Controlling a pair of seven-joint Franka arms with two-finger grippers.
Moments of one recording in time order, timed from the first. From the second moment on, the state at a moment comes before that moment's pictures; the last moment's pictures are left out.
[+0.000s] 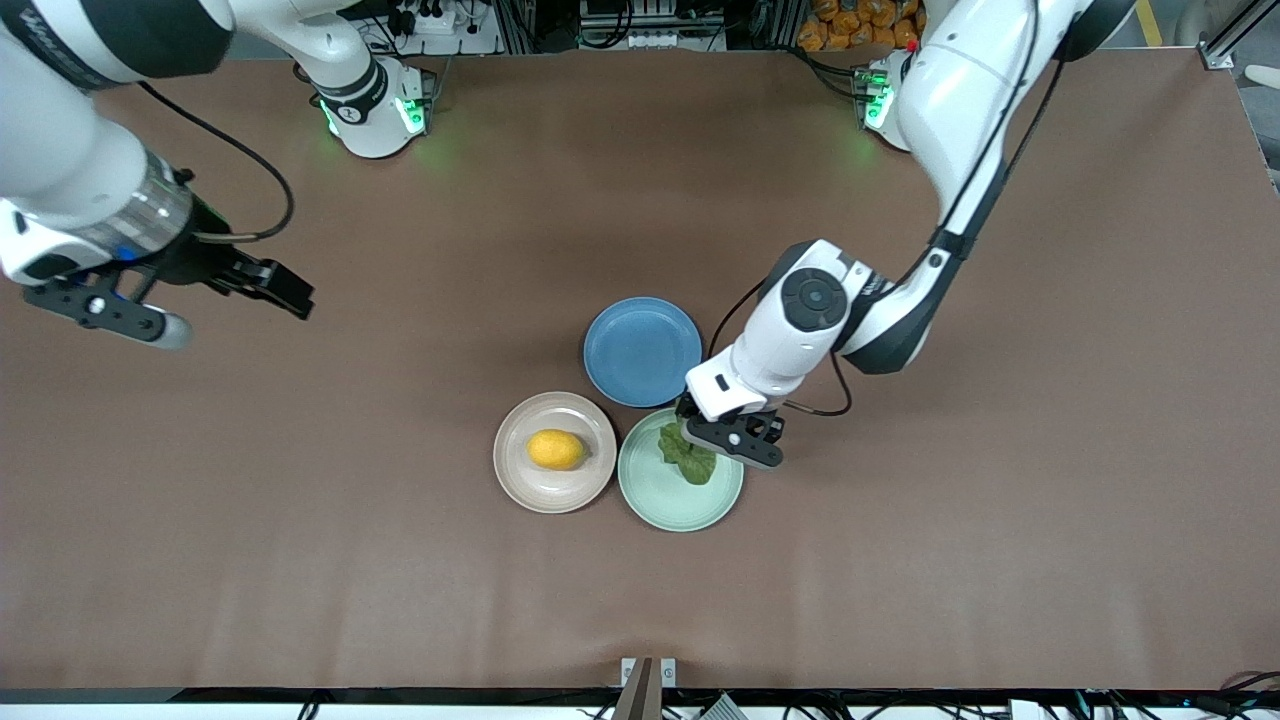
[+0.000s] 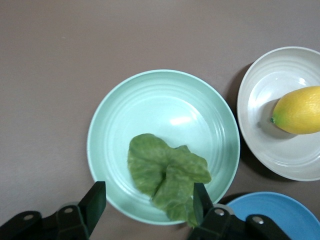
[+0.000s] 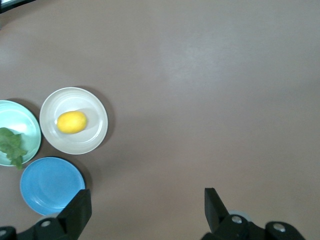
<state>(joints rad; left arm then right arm) -0.36 0.70 -0.27 -1.53 0.13 2.50 -0.27 0.32 0.16 -0.09 -1.40 0.04 1.54 0.54</state>
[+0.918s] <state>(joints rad) -0.51 0.85 -0.15 -1.51 0.13 2.68 -0.42 0.48 0.42 -0.09 -1.42 0.13 1.87 0.63</state>
